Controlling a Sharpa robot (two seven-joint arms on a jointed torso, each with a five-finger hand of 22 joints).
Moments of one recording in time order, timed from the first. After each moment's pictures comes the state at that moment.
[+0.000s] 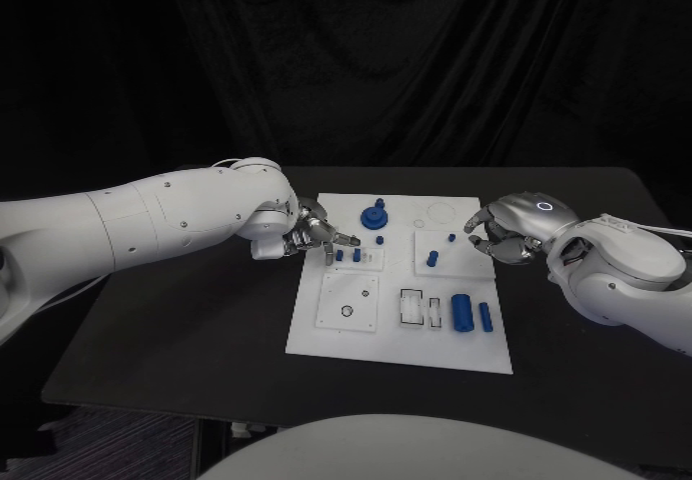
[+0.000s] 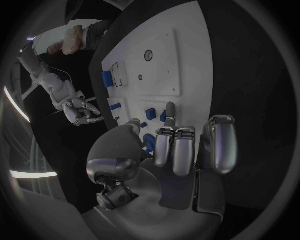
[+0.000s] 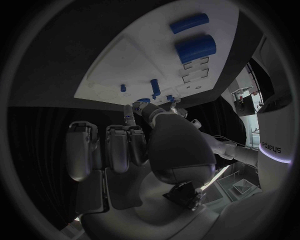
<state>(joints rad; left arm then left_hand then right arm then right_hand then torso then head) 1.34 -0.63 -0.21 1.24 -0.82 0.29 -0.47 0.82 0.05 -0.02 0.29 0.06 0.96 0.08 0.16 0.94 1.46 0.01 1.51 1.31 1.46 -0.05 1.57 1.31 0.05 1.47 0.06 1.34 1.31 1.29 -0.96 -0.25 1.64 -1.72 -0.35 -0.23 1.22 -0.01 0.38 0.05 0.46 0.90 0.09 0.08 0.28 1.46 -0.01 1.50 1.31 1.46 -0.07 1.51 1.31 0.02 1.47 0.04 1.47 1.31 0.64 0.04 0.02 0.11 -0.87</state>
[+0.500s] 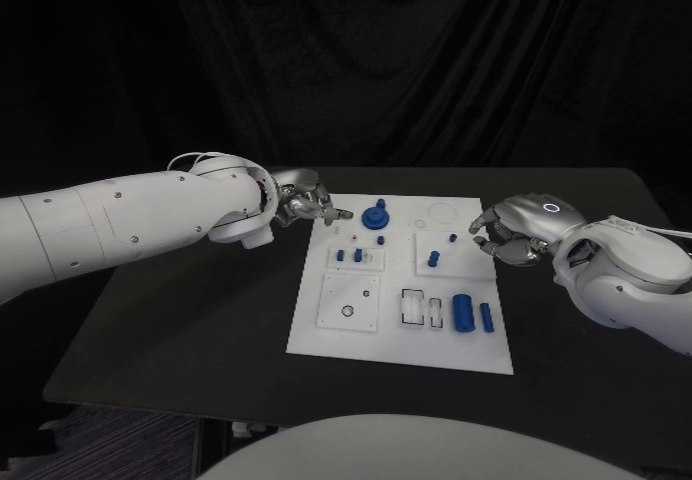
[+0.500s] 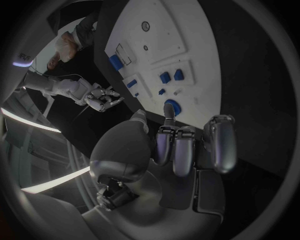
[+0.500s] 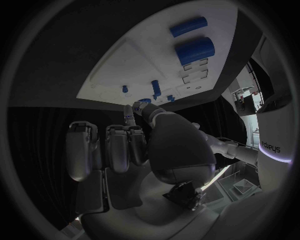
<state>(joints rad) 1.37 -0.78 -0.21 1.39 -1.03 -0.03 -0.16 1.10 0.07 -0.15 0.29 0.28 0.89 0.06 0.38 1.14 1.47 0.00 1.48 1.31 1.47 -0.05 1.57 1.31 0.05 1.46 0.06 1.33 1.31 1.29 -0.98 -0.25 1.64 -1.72 -0.35 -0.23 1.22 -0.01 0.38 0.05 0.46 0.90 0.09 0.08 0.28 1.46 -0.01 1.50 1.31 1.46 -0.07 1.51 1.31 0.02 1.47 0.04 1.47 1.31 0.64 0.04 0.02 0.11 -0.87</state>
